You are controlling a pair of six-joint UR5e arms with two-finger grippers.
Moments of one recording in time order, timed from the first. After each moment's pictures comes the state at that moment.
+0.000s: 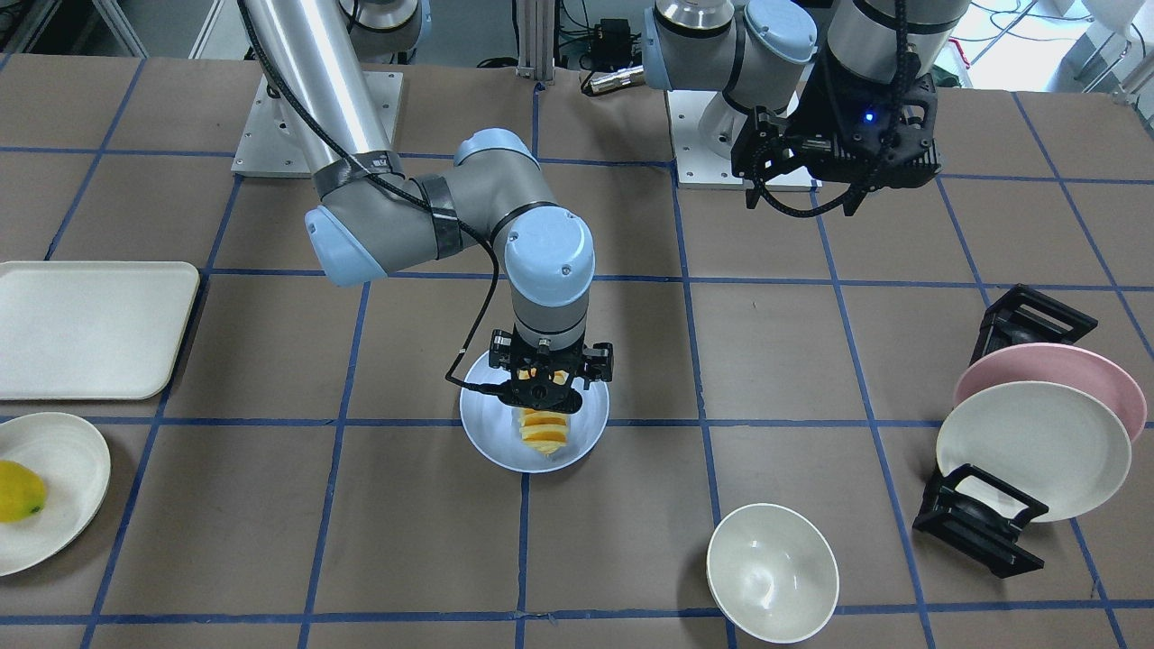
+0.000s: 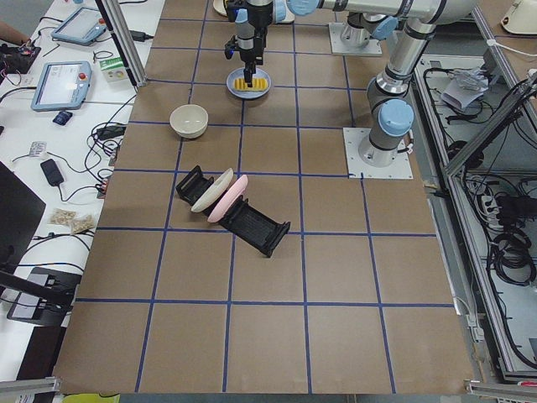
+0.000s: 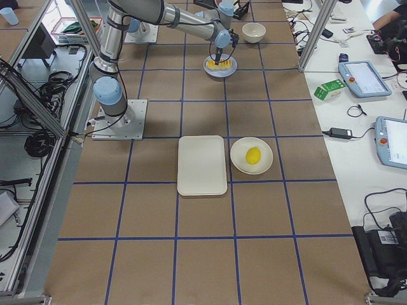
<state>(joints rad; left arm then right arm) -1.56 -1.54 -1.54 -1.67 1.61 0.10 2.00 -1.06 1.59 -2.07 -1.52 0.58</state>
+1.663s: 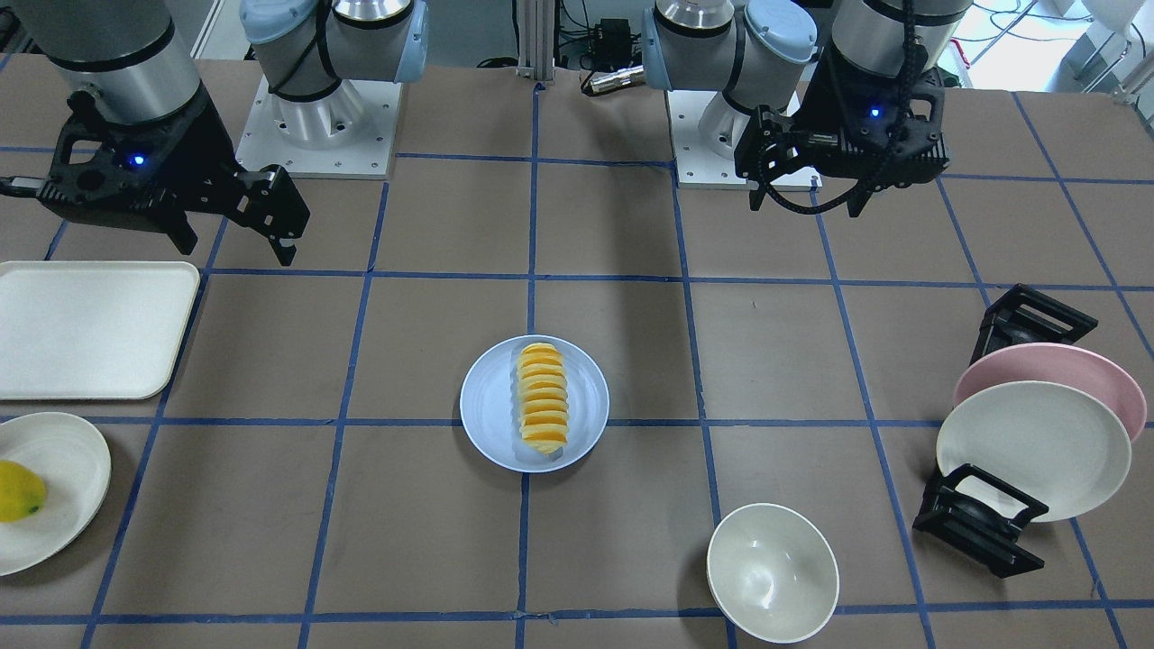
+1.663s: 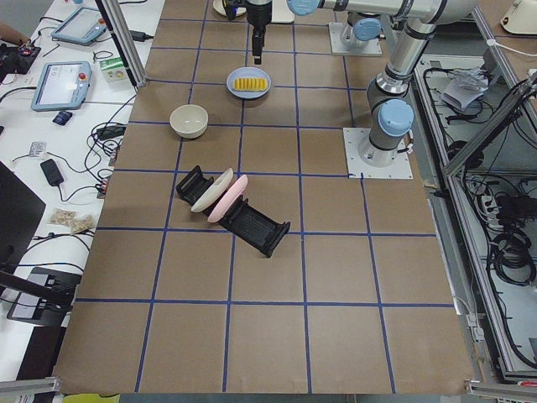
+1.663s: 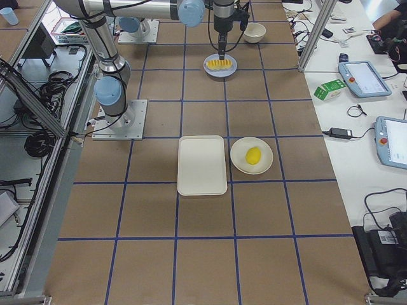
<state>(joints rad) -1.56 -1.54 -1.54 -1.64 1.61 0.10 1.53 -1.59 1.60 -1.63 -1.57 0.08</state>
